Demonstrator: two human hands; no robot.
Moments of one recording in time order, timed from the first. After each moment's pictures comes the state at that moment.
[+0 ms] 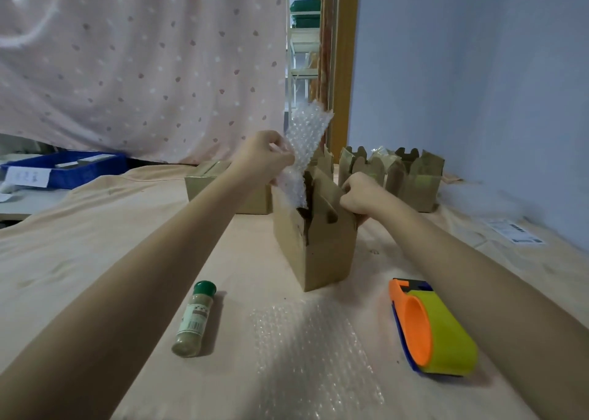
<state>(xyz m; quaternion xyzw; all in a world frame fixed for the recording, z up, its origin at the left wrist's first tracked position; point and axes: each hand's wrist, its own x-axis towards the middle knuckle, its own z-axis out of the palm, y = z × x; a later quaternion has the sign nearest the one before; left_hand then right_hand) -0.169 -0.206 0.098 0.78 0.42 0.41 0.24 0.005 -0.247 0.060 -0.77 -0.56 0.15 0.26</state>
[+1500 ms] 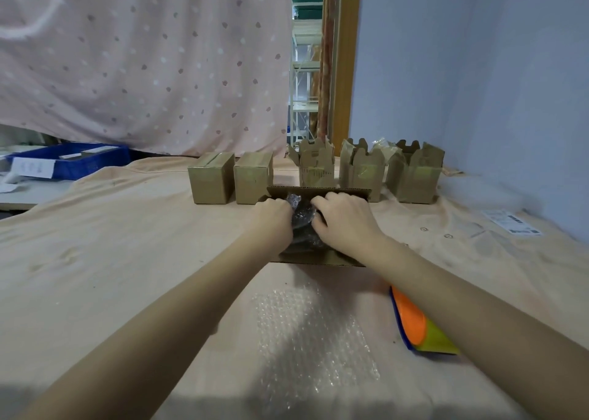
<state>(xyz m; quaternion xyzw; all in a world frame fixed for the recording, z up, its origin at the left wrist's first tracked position) -0.160 -0.256 0.027 0.83 0.55 0.07 -0.08 -0.025 -0.277 0.004 -0.63 -0.72 -0.25 0.18</state>
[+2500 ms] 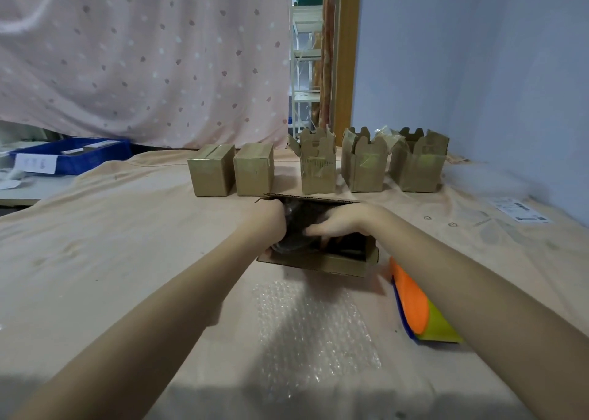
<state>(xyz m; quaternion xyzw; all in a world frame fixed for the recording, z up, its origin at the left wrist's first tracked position) -0.161 -0.230 0.005 0.80 0.59 0.05 0.04 -0.019 -0.260 0.012 -0.72 -0.63 0.29 0.03</state>
